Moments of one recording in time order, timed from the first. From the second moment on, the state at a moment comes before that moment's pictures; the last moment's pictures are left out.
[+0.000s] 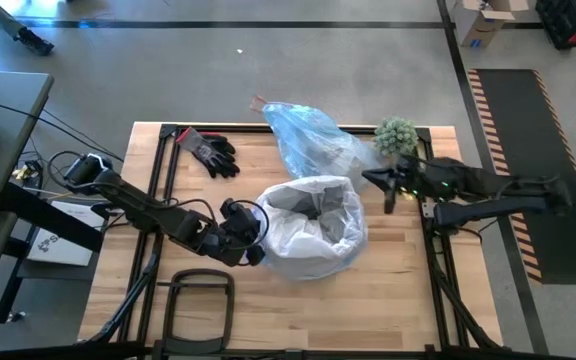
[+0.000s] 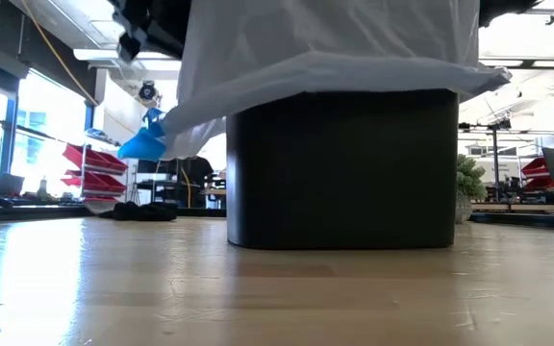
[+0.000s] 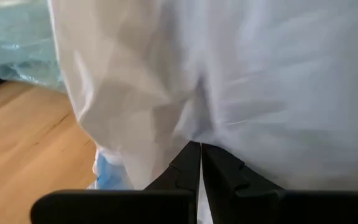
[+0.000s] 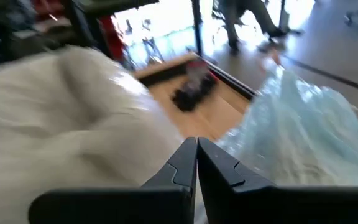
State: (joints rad) left arm -0.45 1.44 1.01 -0.41 -0.79 -0.73; right arm -0.02 0.69 0.71 -0.31 0.30 0.28
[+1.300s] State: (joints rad) left arm -0.48 1.44 1.04 -0.26 -0.58 -0.60; right arm 0.36 0.98 0.71 -0.47 0.66 0.44
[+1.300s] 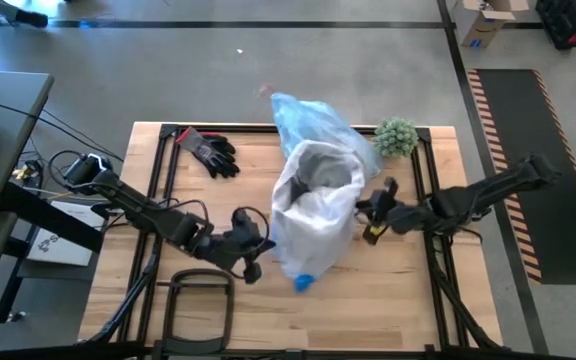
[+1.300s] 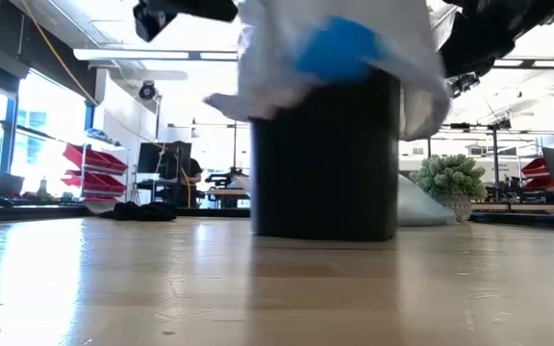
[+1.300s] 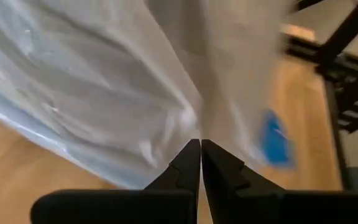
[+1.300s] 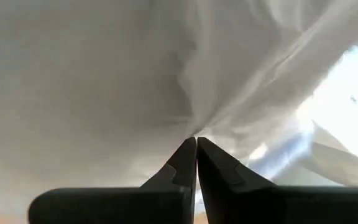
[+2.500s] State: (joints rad) left arm -0.12 1.38 1.09 -0.31 -0.57 -0.19; right arm 0.34 1.00 0.76 -0.69 0.83 0.74
